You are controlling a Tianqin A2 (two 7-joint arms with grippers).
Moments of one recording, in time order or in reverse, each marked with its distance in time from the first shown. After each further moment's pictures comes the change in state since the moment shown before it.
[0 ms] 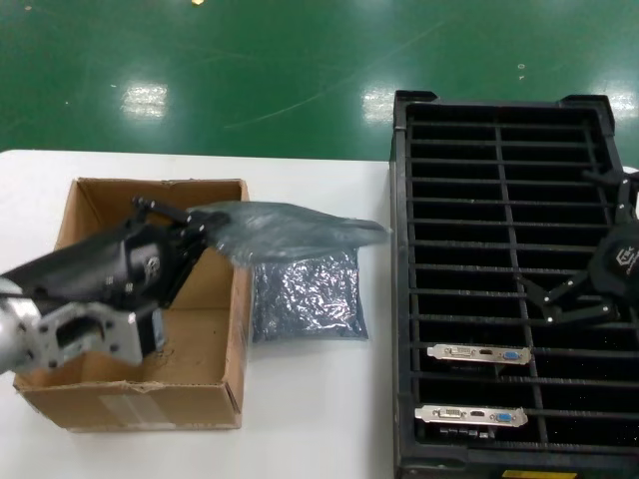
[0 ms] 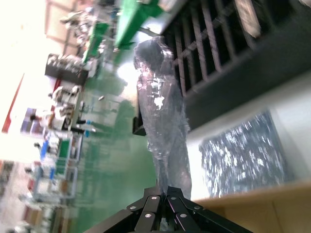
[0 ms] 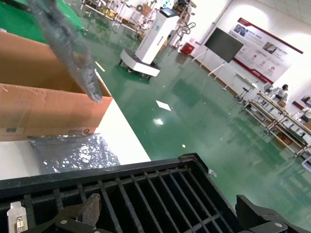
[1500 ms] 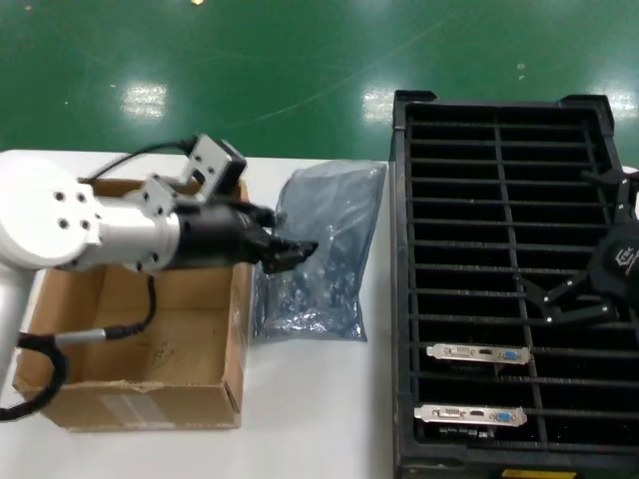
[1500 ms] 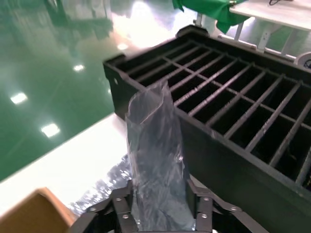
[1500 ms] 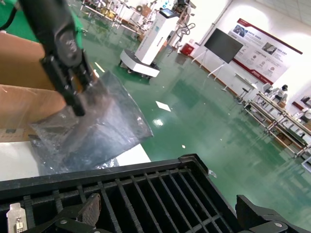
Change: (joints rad) left arm -0.587 0.484 0.045 0.651 0.304 0.551 -0.989; right arm 0.000 0.000 0.000 0.000 0.000 0.000 0.000
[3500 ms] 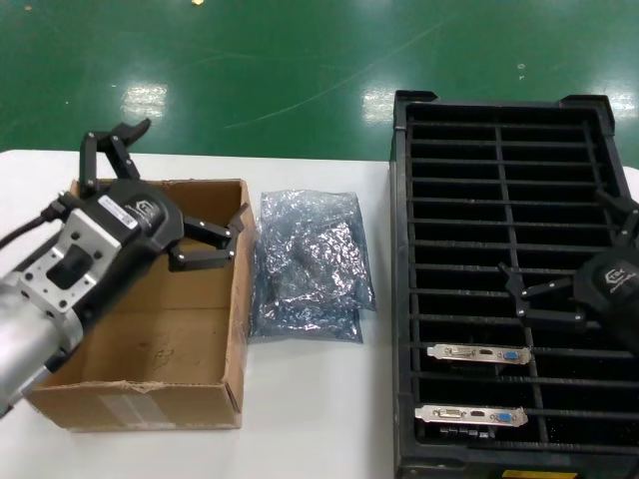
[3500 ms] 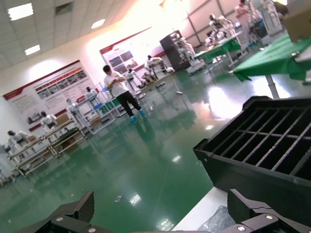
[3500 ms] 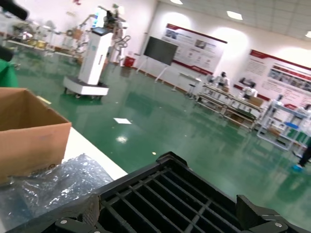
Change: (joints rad) left arm 0.611 -0.137 -0.232 -0.601 -0.250 -0.613 0.433; right arm -0.179 -0.164 0.037 0.008 0.117 0.276 -0.019
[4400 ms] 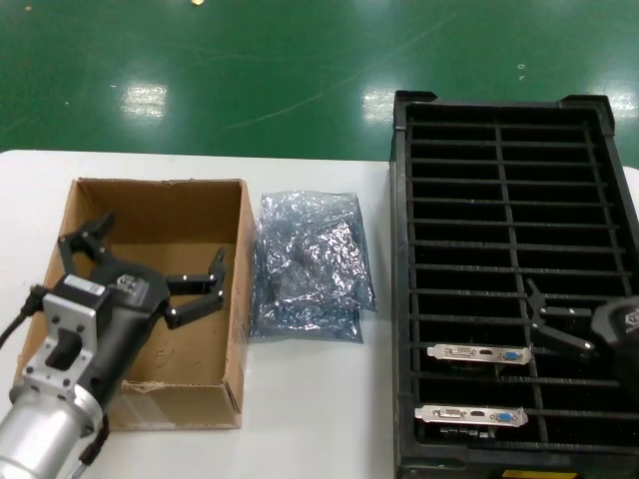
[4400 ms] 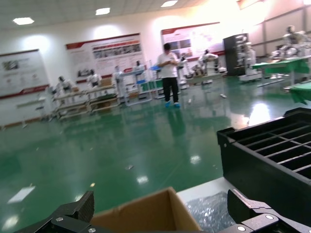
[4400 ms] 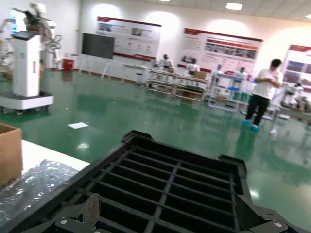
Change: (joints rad) left arm 0.182 0.126 0.014 0.098 -0.351 -0.289 0.178; right arm -0.158 -0.144 0.033 0.007 0.103 0.243 -0.016
